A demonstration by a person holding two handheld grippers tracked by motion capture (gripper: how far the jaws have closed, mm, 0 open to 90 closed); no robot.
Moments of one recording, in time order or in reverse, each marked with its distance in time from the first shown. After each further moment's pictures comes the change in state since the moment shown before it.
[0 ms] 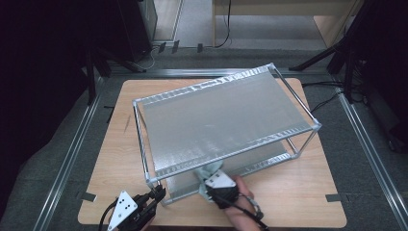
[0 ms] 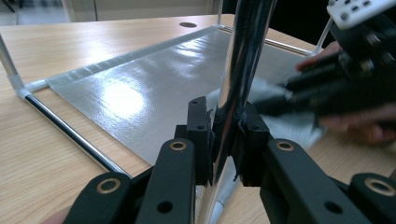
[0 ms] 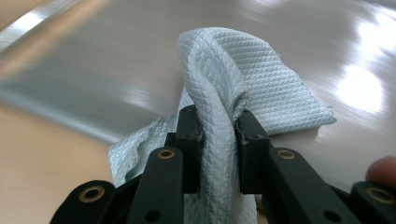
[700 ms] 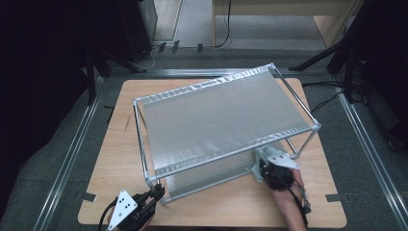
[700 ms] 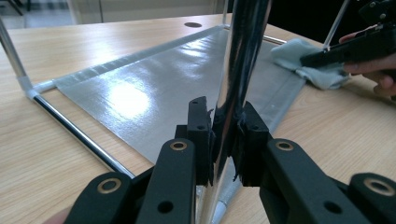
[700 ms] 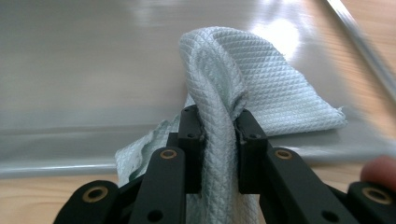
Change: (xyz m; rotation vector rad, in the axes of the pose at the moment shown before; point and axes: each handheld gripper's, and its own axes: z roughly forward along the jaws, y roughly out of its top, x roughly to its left) left arm 0.001 0.001 0.001 0.000 0.027 0.016; right arm -0.126 -0.037 -0.038 0.019 -0.285 0.289
